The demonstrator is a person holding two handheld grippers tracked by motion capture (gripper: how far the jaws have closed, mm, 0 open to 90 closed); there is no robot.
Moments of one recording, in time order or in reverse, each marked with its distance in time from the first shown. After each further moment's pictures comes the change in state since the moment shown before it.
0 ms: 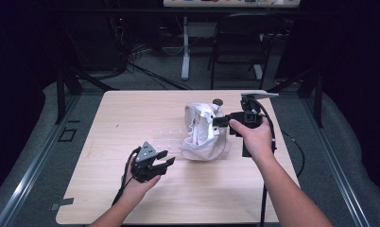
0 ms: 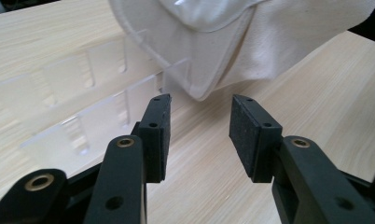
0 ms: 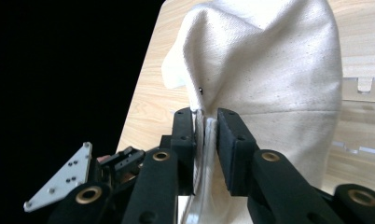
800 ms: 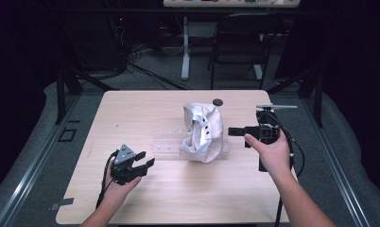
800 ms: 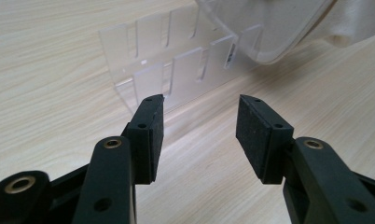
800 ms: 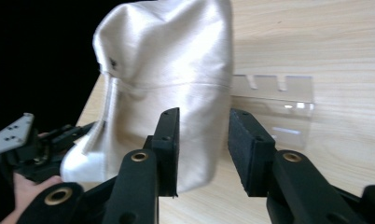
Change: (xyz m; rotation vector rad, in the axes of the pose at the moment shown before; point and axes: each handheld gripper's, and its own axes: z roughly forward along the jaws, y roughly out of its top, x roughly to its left) left arm 0.038 -0.029 -0.029 0.025 0.106 -0.063; right arm -0.020 -0.034 -0.034 -0.099 -0.141 -0.143
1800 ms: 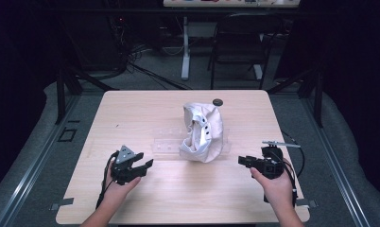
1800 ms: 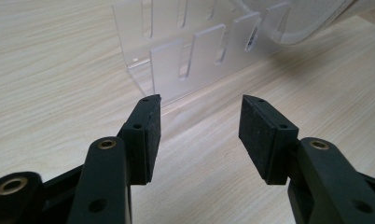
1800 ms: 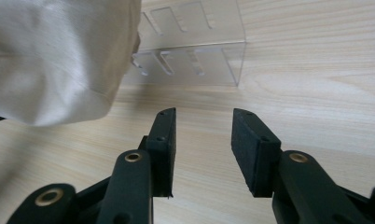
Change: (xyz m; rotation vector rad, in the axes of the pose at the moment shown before) left arm 0.004 -0.008 0.010 0.037 0.033 -0.006; right arm -0.052 -0.091 0.016 -0.047 -0.163 -0.016
